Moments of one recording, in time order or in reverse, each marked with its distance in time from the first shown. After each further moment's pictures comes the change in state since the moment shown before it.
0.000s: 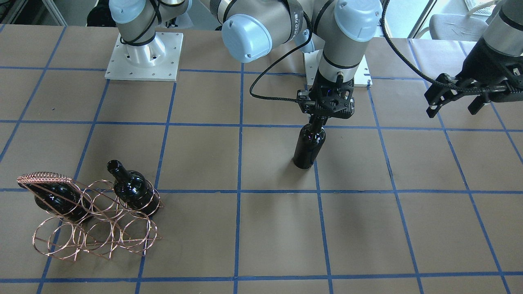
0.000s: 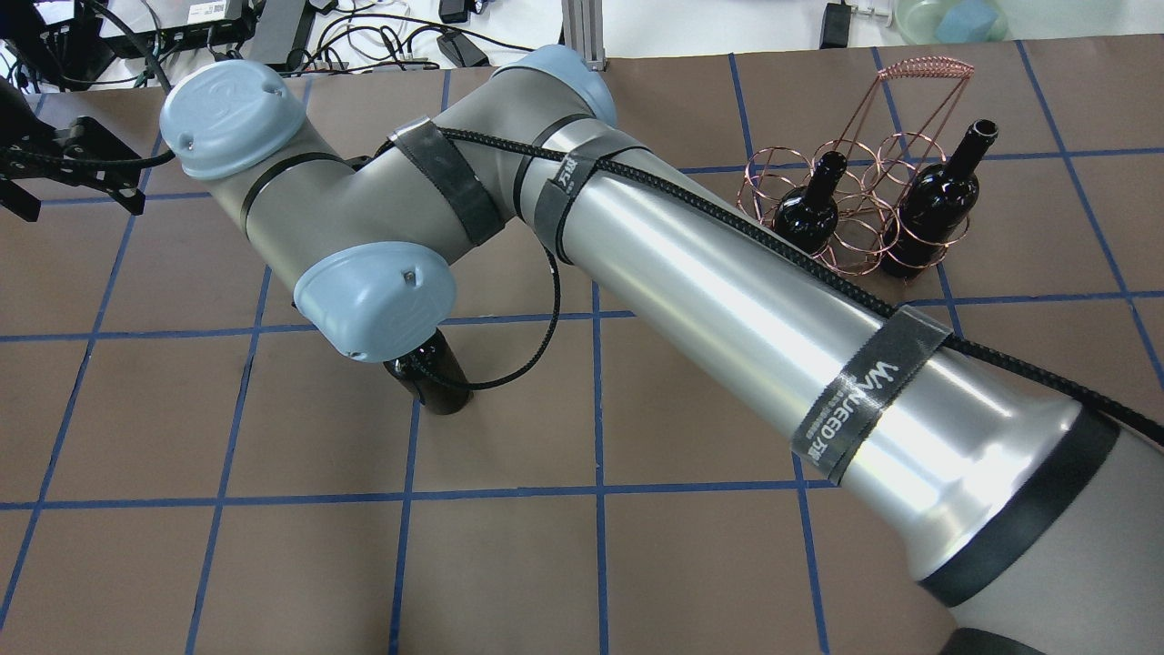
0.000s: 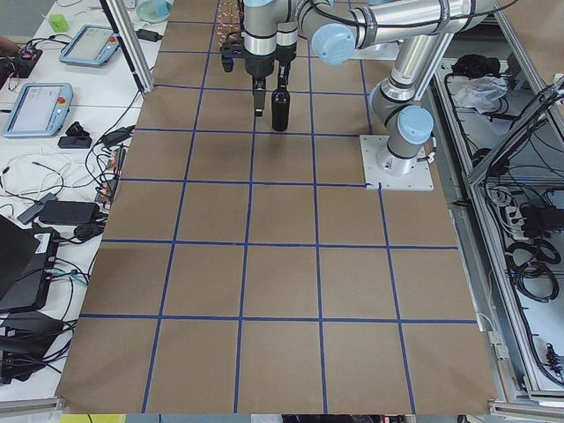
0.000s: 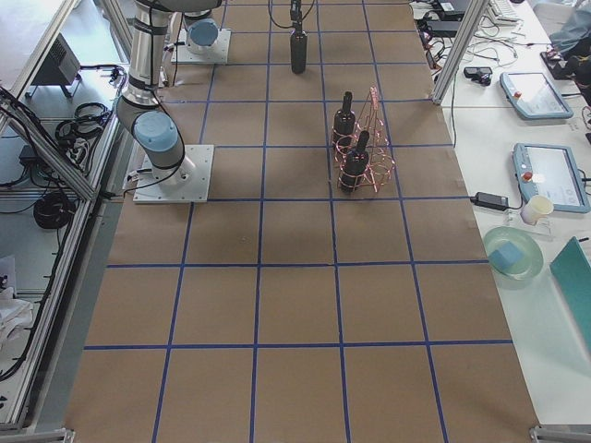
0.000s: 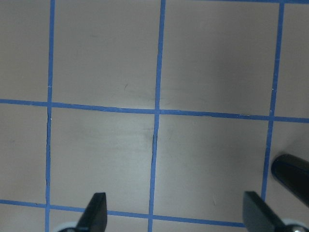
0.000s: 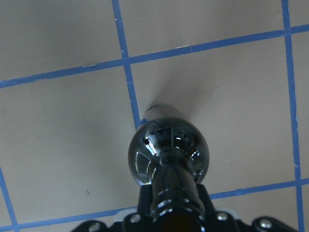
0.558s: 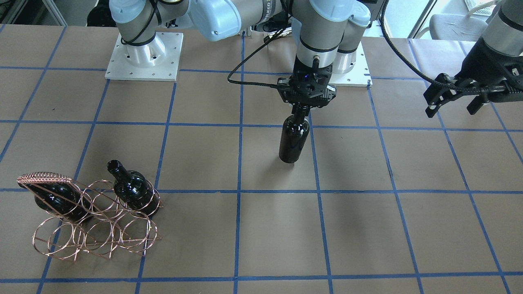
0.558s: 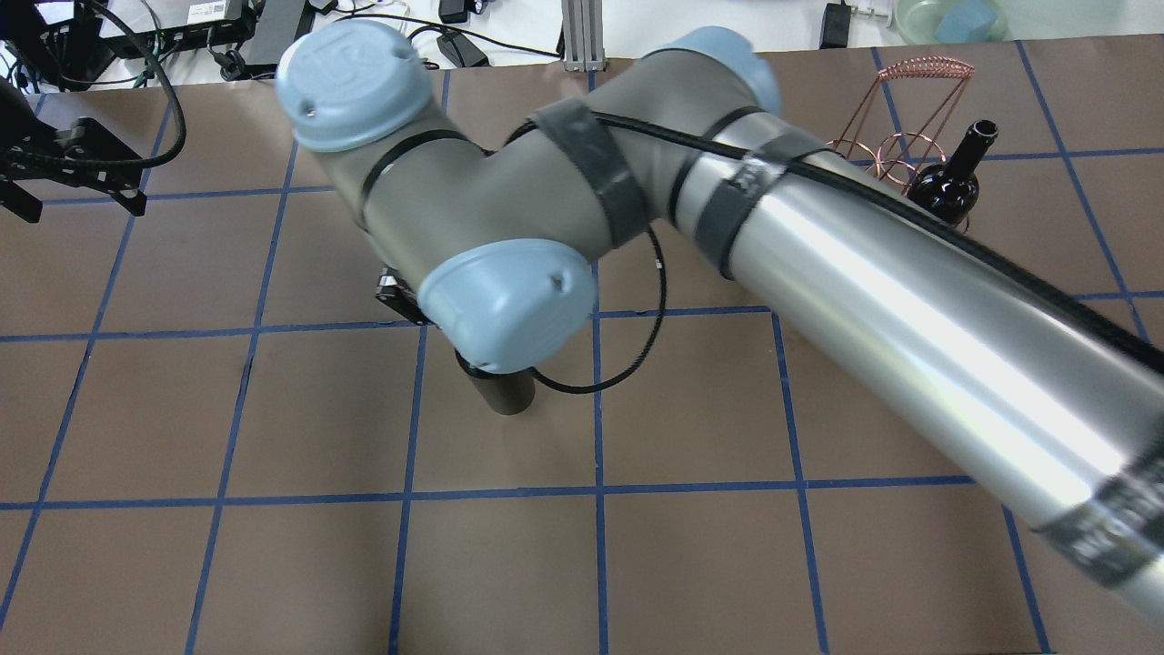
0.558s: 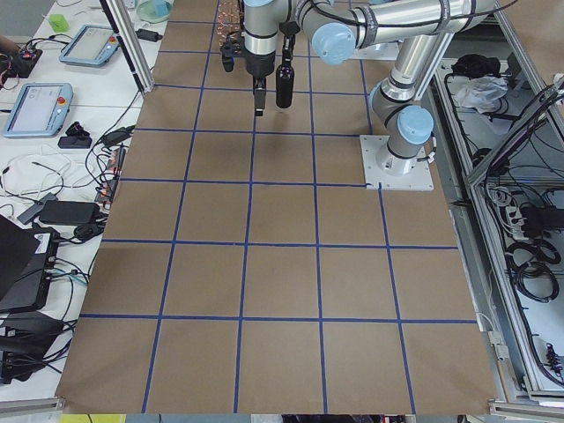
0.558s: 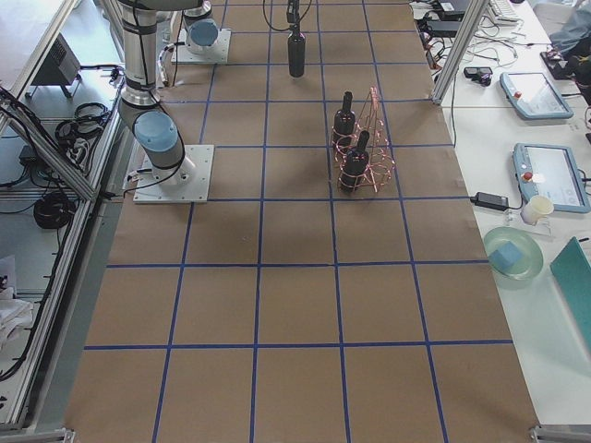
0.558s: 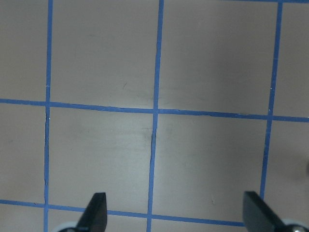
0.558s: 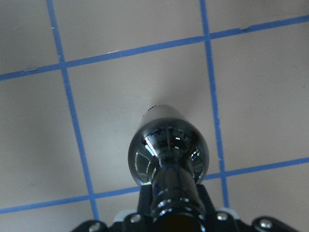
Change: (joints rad) left arm -0.001 0.000 0.000 -0.003 -0.002 -0.001; right arm -0.146 -0.284 0.301 -0.002 -0.006 -0.159
